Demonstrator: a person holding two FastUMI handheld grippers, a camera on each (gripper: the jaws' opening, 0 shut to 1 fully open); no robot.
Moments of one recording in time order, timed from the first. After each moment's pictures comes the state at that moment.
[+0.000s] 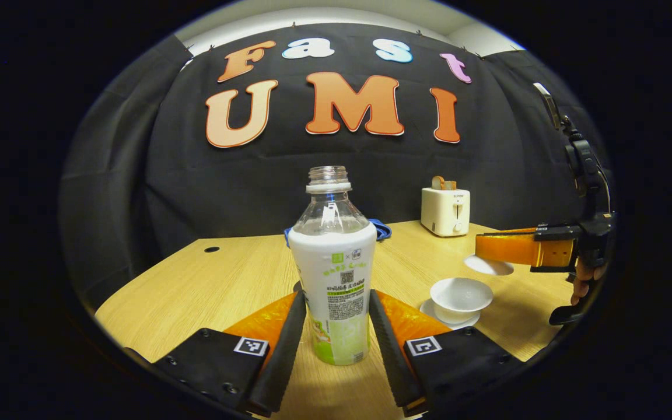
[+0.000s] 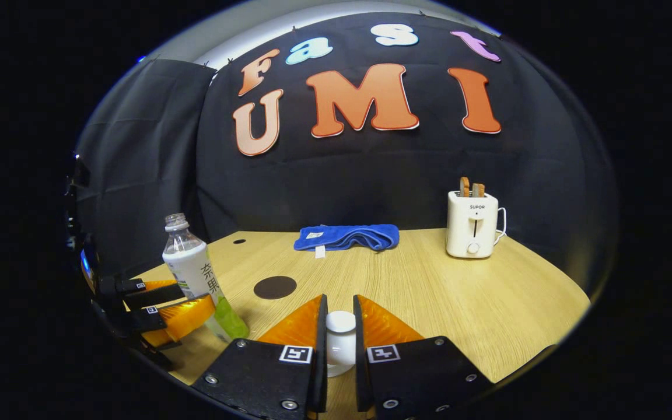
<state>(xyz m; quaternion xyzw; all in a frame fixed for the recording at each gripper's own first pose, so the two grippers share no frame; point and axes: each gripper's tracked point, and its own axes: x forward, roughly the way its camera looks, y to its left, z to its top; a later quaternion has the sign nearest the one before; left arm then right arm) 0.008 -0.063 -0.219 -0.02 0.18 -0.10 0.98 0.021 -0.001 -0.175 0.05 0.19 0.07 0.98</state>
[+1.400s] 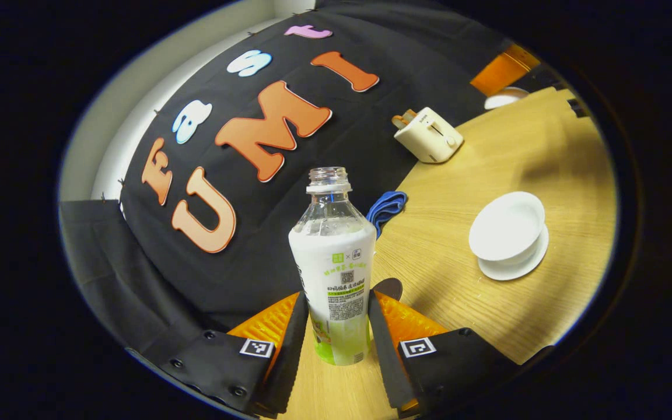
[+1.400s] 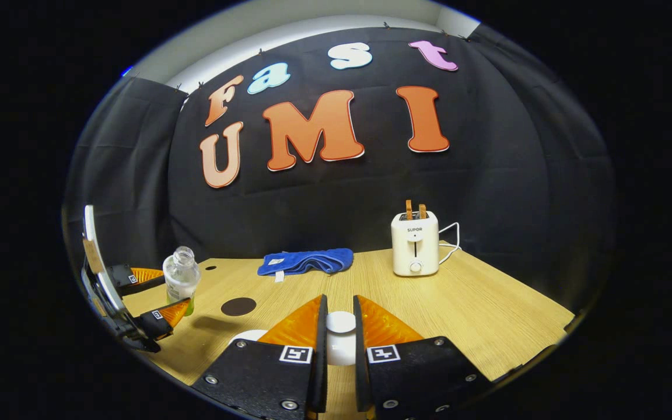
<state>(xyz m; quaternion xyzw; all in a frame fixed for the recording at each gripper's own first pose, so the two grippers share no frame) 0.036 -0.078 -0.201 0.41 0.13 -0.10 0.90 0.004 -0.096 -0.139 0.07 0.14 -0.01 0.99</state>
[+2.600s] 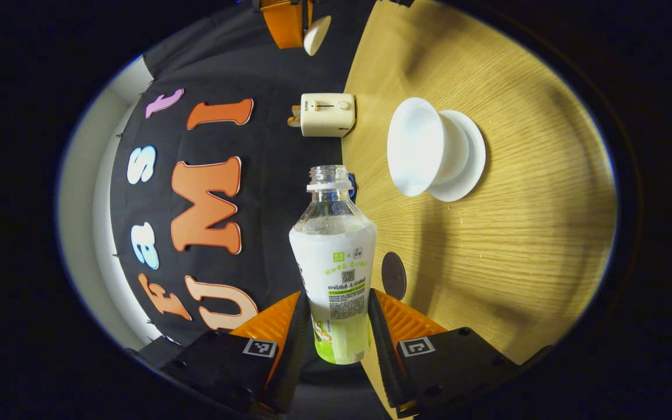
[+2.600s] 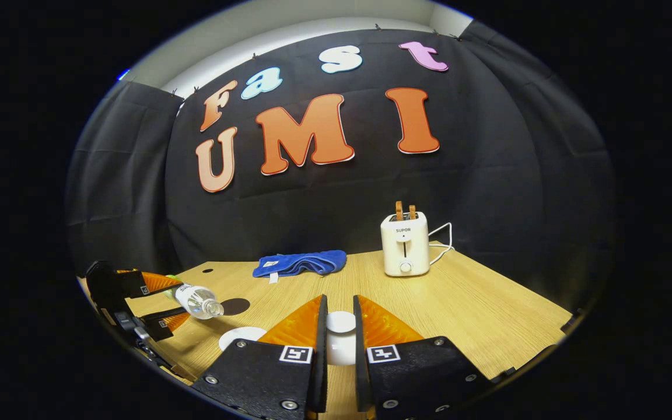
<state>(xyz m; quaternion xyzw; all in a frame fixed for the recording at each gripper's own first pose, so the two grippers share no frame) 0.033 -0.094 -0.212 0.69 0.09 -0.18 0.70 -0.004 -0.116 -0.141 0.07 0.13 -0.01 0.99</state>
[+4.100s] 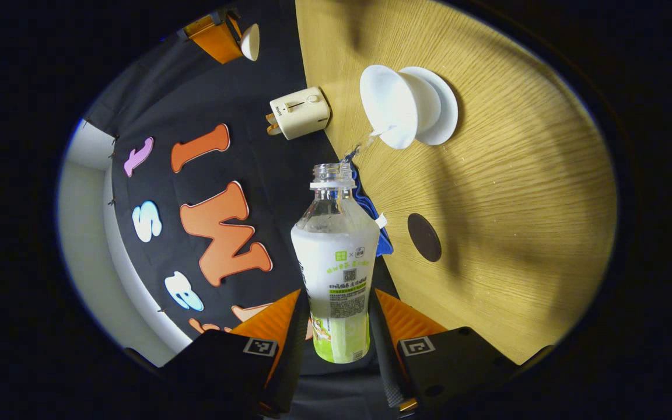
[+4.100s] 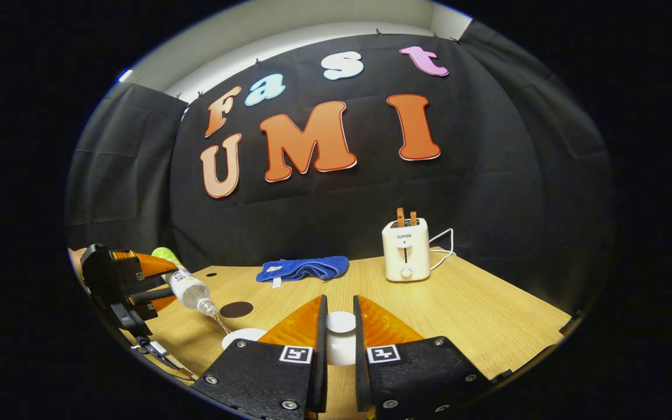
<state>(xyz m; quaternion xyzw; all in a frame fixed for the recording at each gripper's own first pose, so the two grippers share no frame) 0.037 -0.088 -0.179 0.80 0.05 -0.15 0.58 -0.009 -0.121 -0.136 0.07 0.11 0.00 0.99</state>
